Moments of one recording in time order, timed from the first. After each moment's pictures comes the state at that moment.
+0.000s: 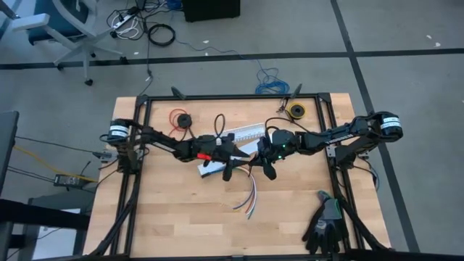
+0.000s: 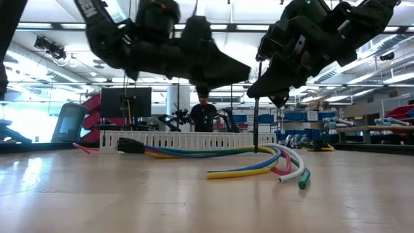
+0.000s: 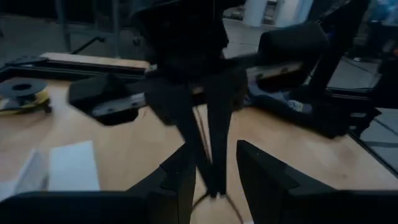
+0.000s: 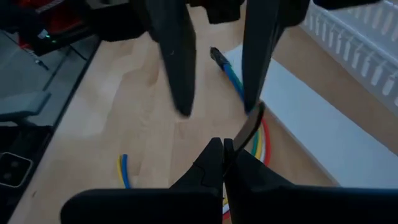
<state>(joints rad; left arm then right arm) 0.03 1.82 0.82 0.87 0.14 -0.12 -0.04 1.42 0.59 0.36 -0.26 0.27</state>
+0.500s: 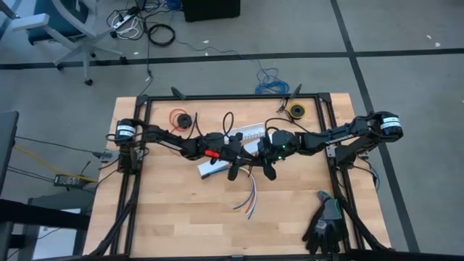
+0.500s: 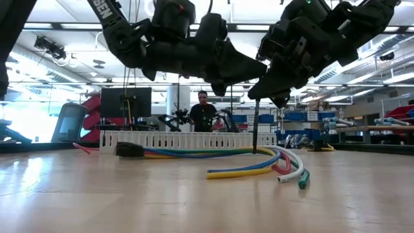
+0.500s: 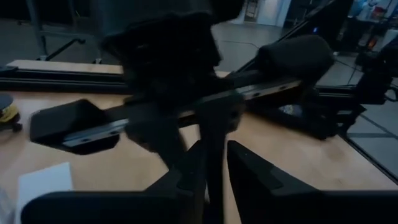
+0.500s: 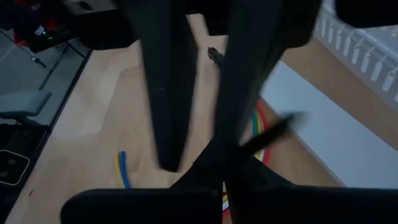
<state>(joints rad) 0.05 1.89 0.94 0.81 0.22 -0.09 -0.04 1.42 0.59 0.36 -0.25 0.27</state>
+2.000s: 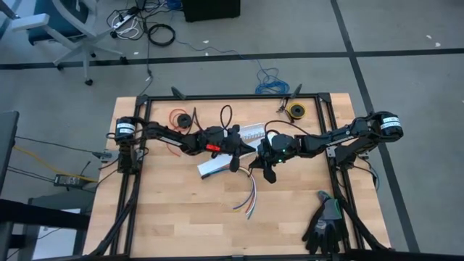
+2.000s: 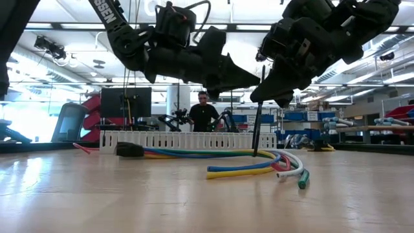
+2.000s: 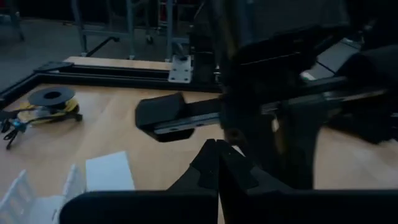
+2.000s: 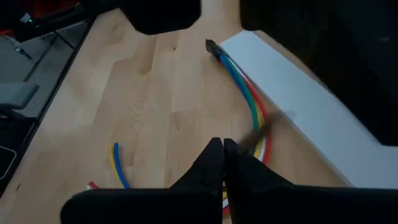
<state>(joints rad) 0.11 1.89 0.94 0.79 0.16 -0.06 0.00 1.42 0.59 0.33 -0.18 0.26</state>
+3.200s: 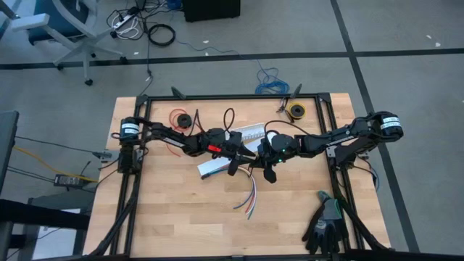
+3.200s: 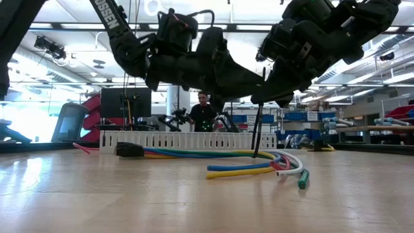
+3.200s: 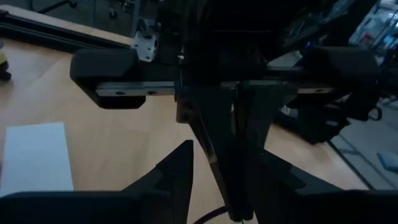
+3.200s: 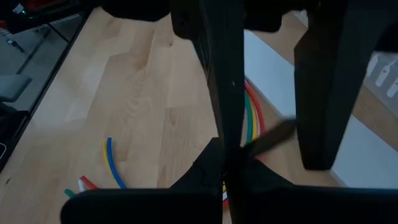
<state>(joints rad) 0.11 1.94 0.94 0.83 0.32 -0.26 0.00 1.42 0.59 0.32 -0.17 0.22</state>
